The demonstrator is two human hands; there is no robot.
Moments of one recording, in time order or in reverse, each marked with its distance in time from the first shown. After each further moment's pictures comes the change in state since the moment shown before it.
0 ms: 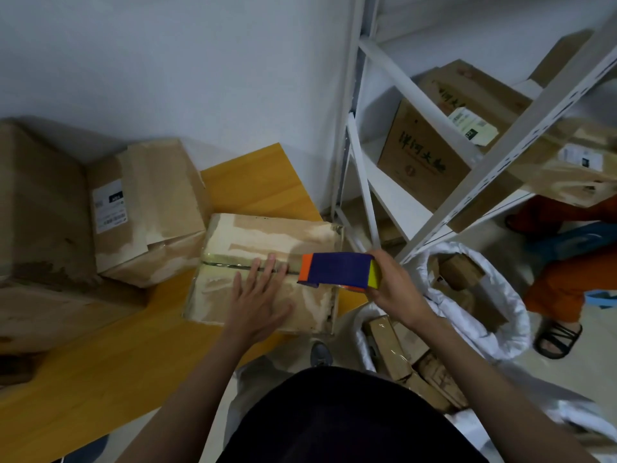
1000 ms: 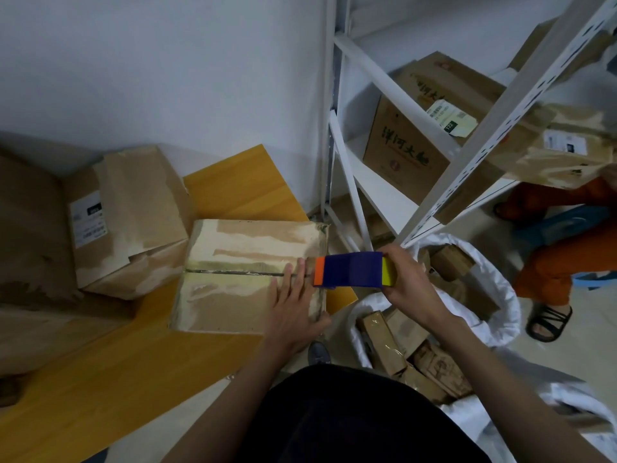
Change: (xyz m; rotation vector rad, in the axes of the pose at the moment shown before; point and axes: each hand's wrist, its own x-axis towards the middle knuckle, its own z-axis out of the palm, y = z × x) left_hand 0.015 0.090 0.018 -0.067 0.064 0.072; right_hand -0.019 0.012 -0.035 -0.047 0.114 -0.001
